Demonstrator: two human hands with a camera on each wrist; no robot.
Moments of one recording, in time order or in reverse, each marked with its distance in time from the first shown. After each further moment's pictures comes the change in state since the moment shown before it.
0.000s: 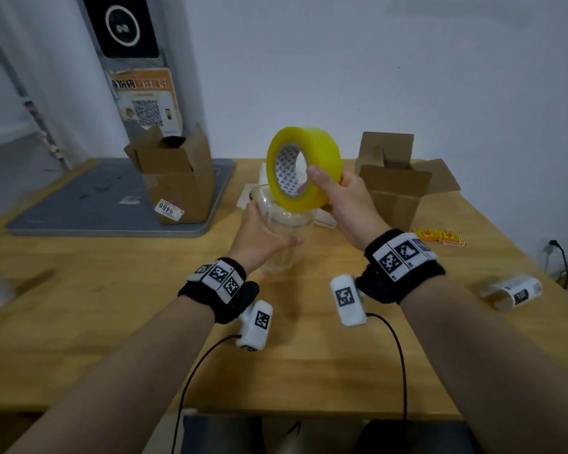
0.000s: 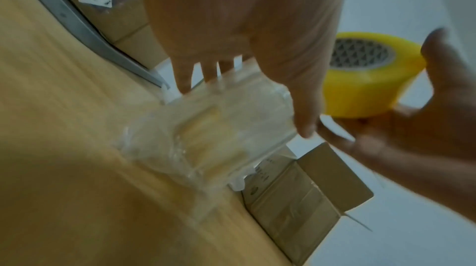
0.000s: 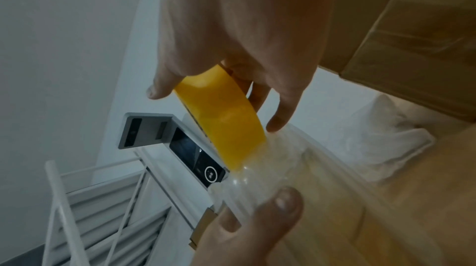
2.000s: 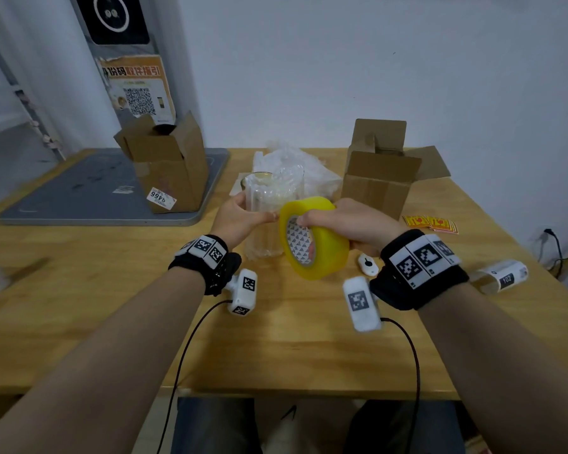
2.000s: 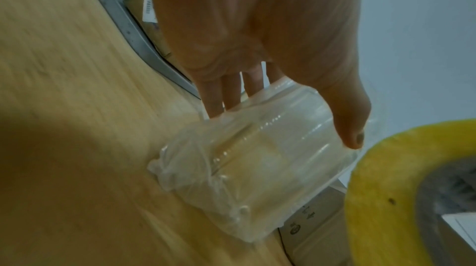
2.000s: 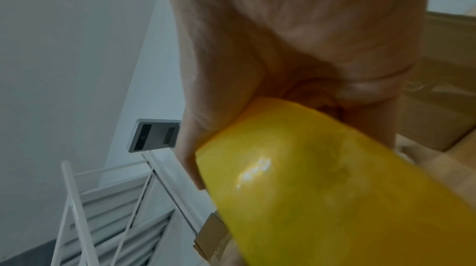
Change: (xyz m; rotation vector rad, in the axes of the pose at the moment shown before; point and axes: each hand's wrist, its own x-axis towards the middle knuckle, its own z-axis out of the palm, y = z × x) left_hand 0.006 0.001 -0.012 -0.036 -0.029 -0.045; right_hand -0.039 -0.009 -0.028 -0.441 -0.274 0.440
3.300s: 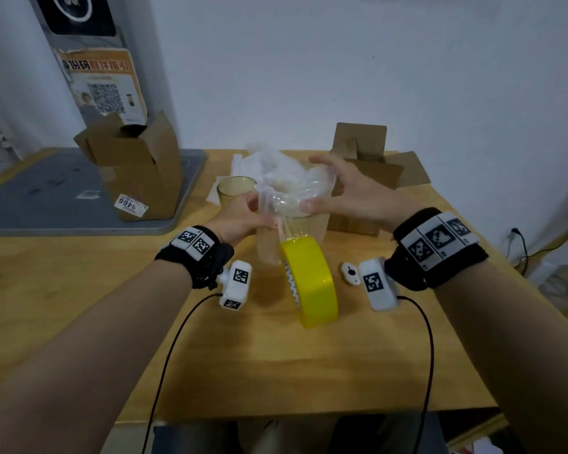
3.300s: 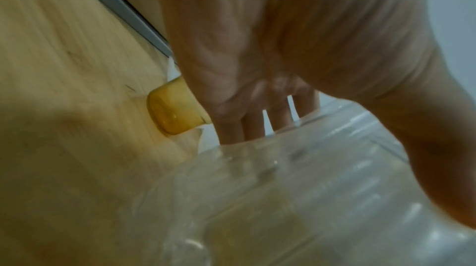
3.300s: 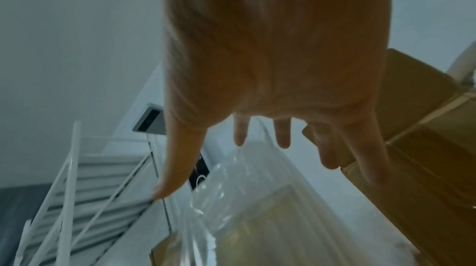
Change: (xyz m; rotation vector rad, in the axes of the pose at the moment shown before) left_hand 0.025 0.022 0.025 -0.242 -0.351 -0.059; right_hand 0.024 -0.007 -0.064 -0.325 0.127 -0.232
